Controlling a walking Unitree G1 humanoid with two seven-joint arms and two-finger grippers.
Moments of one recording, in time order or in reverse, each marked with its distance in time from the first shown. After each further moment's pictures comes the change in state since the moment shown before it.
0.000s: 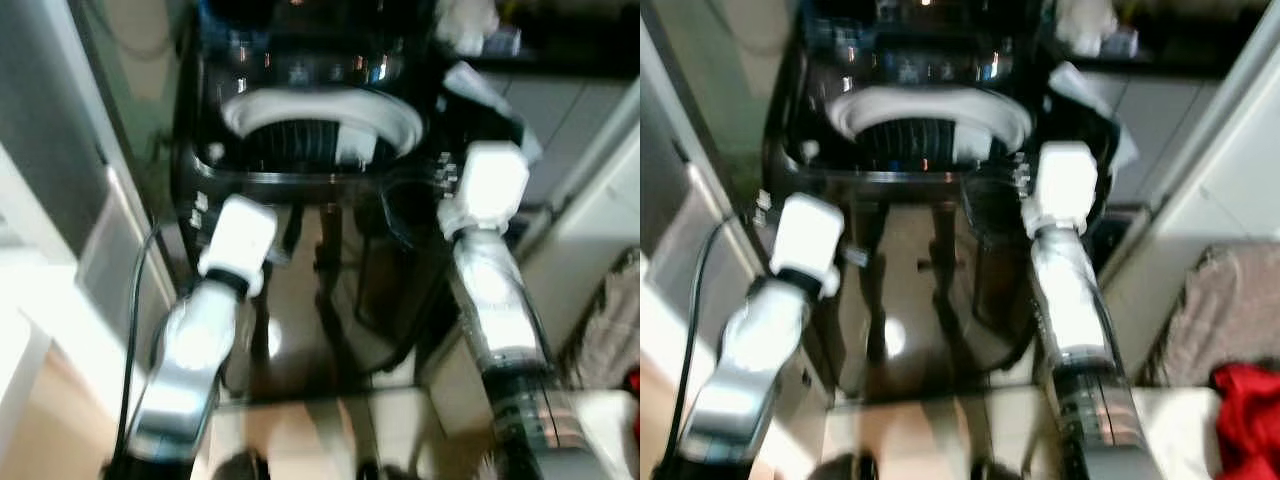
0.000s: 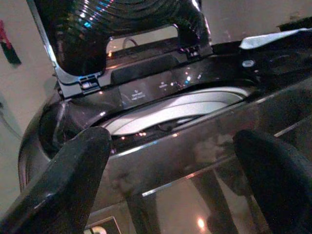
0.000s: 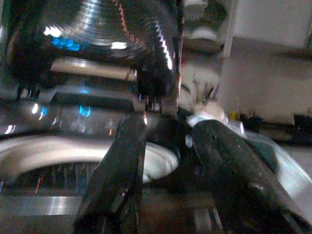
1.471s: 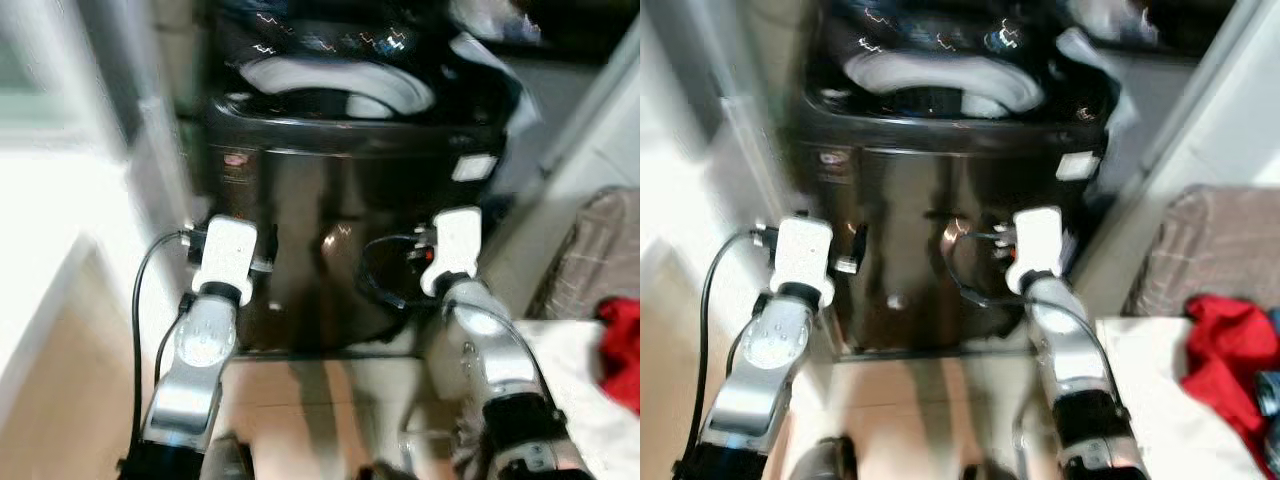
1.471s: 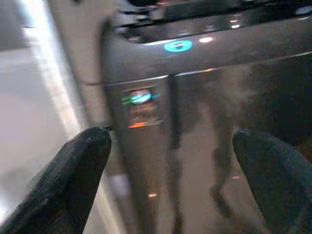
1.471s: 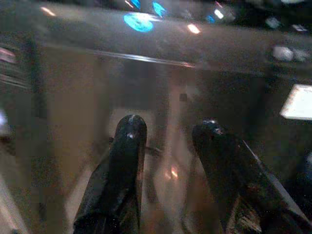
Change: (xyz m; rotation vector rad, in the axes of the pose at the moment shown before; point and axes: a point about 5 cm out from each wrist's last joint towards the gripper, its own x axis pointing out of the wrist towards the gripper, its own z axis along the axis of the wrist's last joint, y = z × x) left arm 0.005 0.004 -0.044 -0.068 0.149 0.156; right arm -0.018 0.017 -0.046 0.081 0.338 0.212
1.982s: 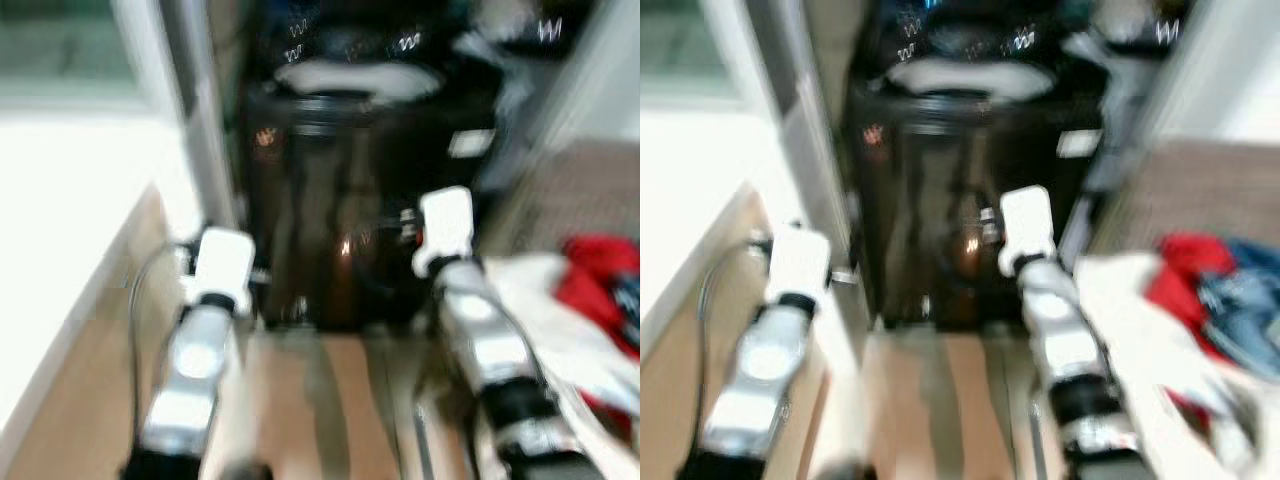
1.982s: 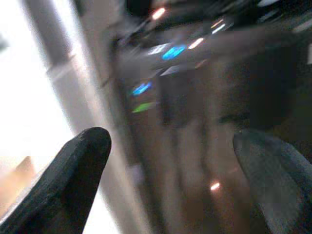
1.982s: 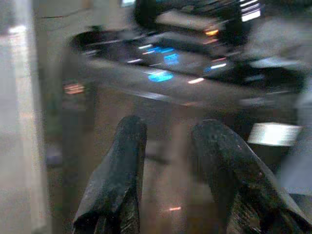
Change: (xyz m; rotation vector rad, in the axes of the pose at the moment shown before) left arm -0.001 -0.006 -0.006 0.001 0.006 -0.024; right arm 0.011 -0.005 0.024 -0.122 -0.113 -0.021
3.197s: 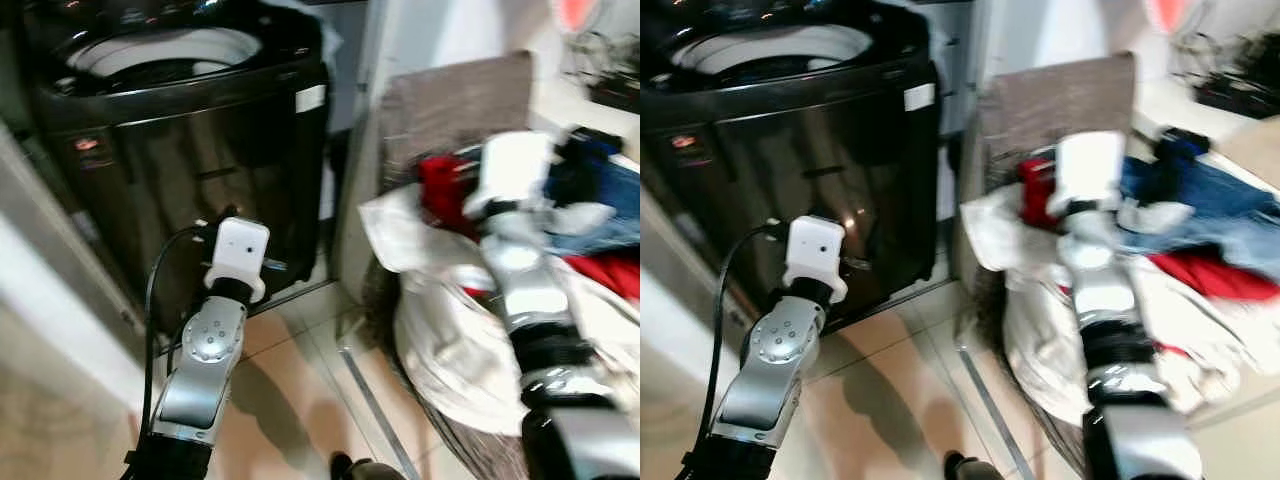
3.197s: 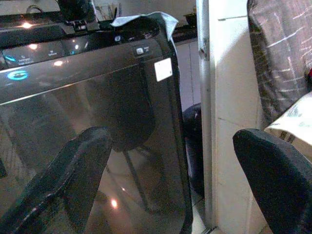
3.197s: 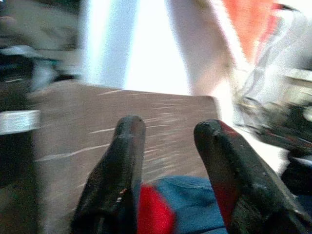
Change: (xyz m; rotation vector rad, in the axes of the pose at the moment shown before) left arm 0.005 -0.004 0.010 -0.028 -0.053 -0.082; right arm 0.023 -0.074 0.038 -0.093 -0.084 -0.445
